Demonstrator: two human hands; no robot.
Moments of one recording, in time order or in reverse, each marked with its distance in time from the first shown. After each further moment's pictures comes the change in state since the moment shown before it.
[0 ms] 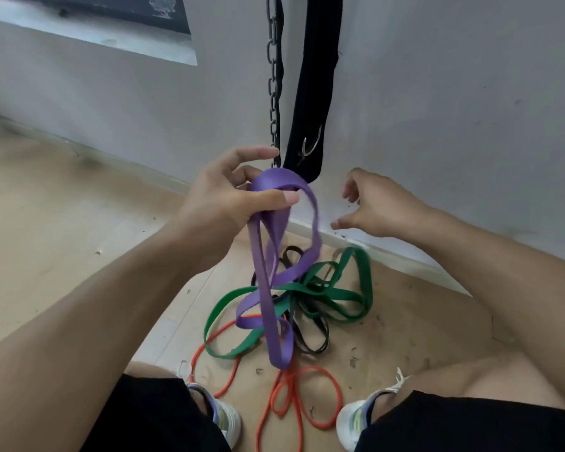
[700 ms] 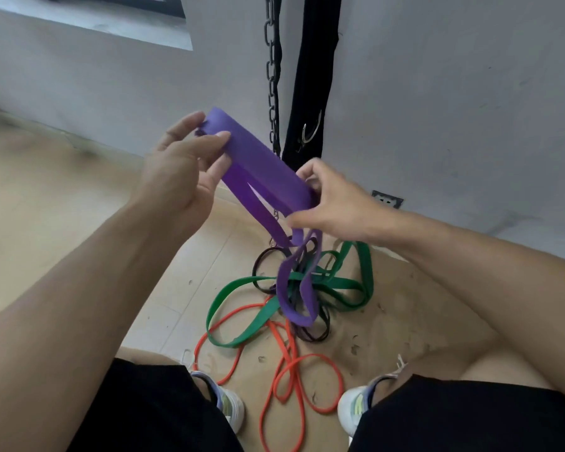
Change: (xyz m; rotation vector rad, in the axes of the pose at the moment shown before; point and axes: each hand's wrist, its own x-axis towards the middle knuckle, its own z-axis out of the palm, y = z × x) left_hand 0.019 0.005 -0.026 -0.703 0.367 -0.050; right_hand -0.021 -0.049 0.019 0.563 -0.154 -0.183
